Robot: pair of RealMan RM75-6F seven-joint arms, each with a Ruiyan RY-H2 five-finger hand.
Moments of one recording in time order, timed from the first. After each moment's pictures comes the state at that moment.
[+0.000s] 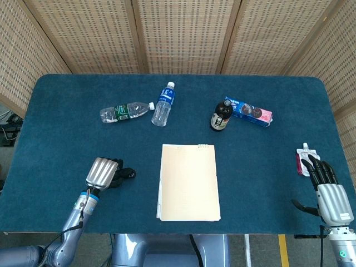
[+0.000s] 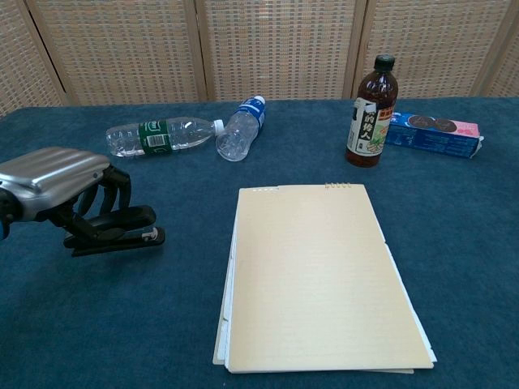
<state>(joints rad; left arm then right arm) -0.56 -1.57 -0.09 -1.65 1.10 1.17 0.73 0.08 -1.11 0.05 -1.62 -1.56 1.51 0.14</state>
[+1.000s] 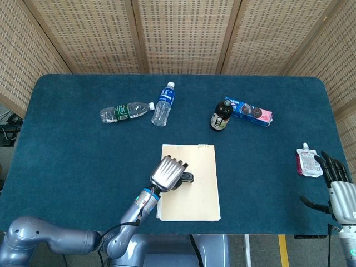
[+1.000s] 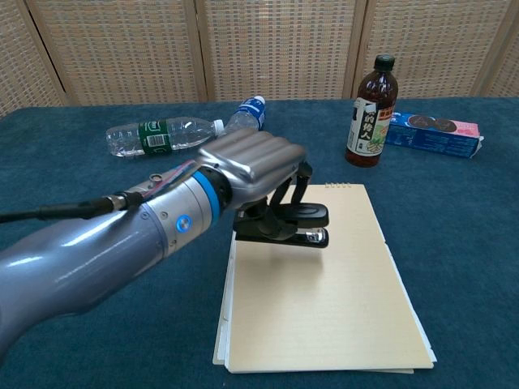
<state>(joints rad) -0.92 -1.91 -0.23 -1.55 0.96 1.08 1.01 0.07 -1.08 0.08 -1.59 -1.52 1.51 0.27</state>
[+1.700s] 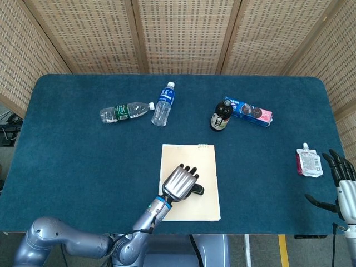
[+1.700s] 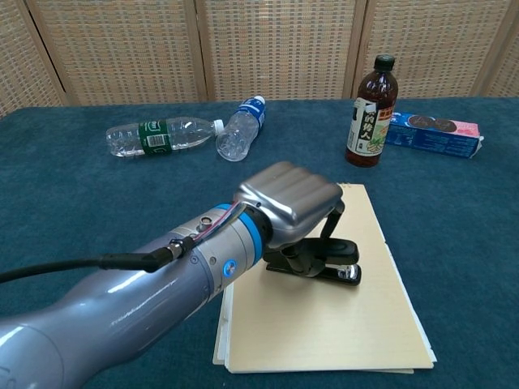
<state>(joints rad) -0.98 -2.02 -0.20 -1.48 0.91 1.09 1.05 0.07 -1.07 0.09 -1.58 -1.51 1.52 0.32</state>
